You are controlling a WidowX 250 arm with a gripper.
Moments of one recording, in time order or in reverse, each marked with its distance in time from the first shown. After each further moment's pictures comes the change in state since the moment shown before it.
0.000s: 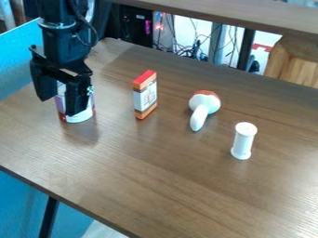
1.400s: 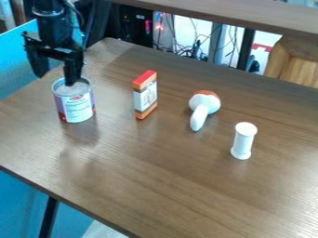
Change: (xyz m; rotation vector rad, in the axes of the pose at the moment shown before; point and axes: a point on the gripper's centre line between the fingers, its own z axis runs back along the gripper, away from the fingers) arm 0.057 0.077 -0.015 0.036 -0.105 0.281
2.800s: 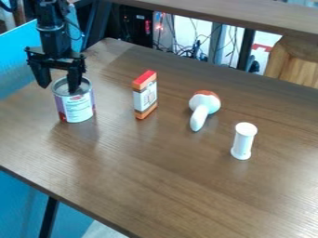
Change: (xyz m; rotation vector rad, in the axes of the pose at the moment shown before) arm 0.022 0.007 -0.041 -0.053 0.051 0.119
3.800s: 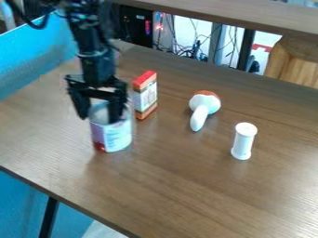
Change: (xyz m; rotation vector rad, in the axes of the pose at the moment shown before) arm -0.082 -0.140 -0.005 -0.114 0.089 -0.309
